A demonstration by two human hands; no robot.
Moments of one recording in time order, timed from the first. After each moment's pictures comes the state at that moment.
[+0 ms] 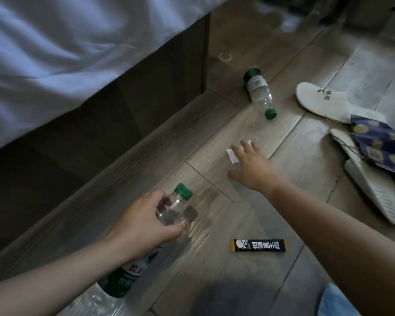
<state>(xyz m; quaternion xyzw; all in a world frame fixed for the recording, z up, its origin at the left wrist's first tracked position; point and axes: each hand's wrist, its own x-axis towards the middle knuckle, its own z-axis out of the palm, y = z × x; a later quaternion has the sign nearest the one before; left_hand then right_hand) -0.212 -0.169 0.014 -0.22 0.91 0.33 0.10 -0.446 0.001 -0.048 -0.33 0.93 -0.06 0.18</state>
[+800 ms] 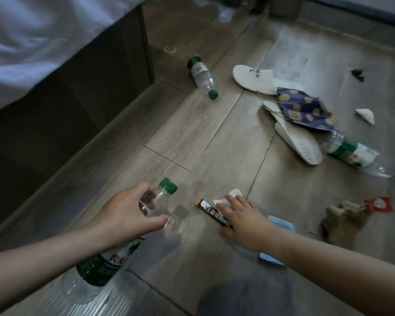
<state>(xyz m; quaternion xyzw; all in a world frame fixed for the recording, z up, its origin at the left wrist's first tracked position) -0.189 -0.112 0.043 -0.13 0.92 0.35 0.15 -0.273 0.152 -0.033 -0.32 0.90 -0.01 0.29</state>
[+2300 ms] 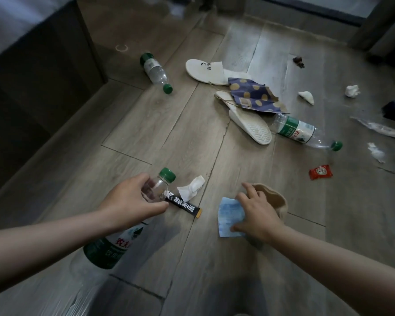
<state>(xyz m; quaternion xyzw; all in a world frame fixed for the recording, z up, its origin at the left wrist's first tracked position) -0.216 -0.041 0.030 -0.08 0.92 0.35 0.14 -0.251 0.265 -0.031 -0.13 0.96 -0.06 0.24</state>
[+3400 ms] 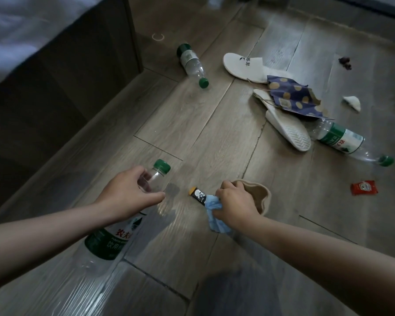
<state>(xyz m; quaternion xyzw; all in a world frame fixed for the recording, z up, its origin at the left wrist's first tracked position) -0.210 -0.111 0.016 -0.15 0.92 0.34 0.12 -0.271 0.139 -0.050 -0.22 0.95 -0.07 0.19</state>
